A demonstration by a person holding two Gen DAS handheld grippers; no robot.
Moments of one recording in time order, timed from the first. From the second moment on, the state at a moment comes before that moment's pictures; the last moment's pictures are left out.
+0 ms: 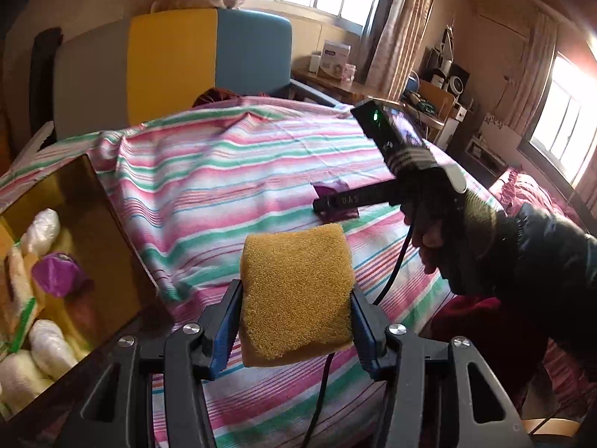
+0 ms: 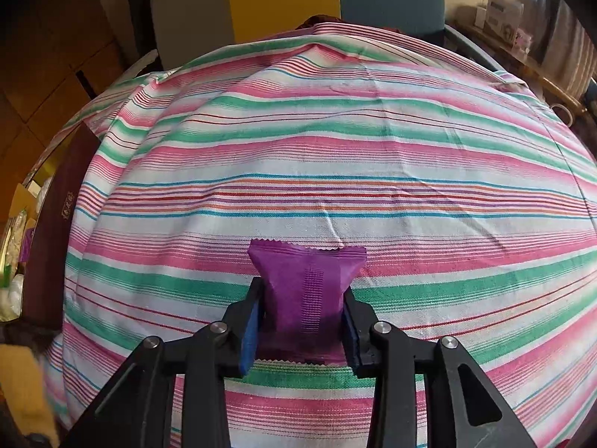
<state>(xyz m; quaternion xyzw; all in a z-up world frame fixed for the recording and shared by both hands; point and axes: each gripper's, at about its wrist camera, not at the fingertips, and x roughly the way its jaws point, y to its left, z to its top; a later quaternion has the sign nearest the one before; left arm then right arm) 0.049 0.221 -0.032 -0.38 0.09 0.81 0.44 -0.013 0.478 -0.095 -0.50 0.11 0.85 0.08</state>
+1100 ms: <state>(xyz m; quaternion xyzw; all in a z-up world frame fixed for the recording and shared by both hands) -0.030 0.007 -0.009 -0.40 -0.08 0.90 0.16 -0.014 0.469 -0.095 -0.50 0.06 0.86 0.08</state>
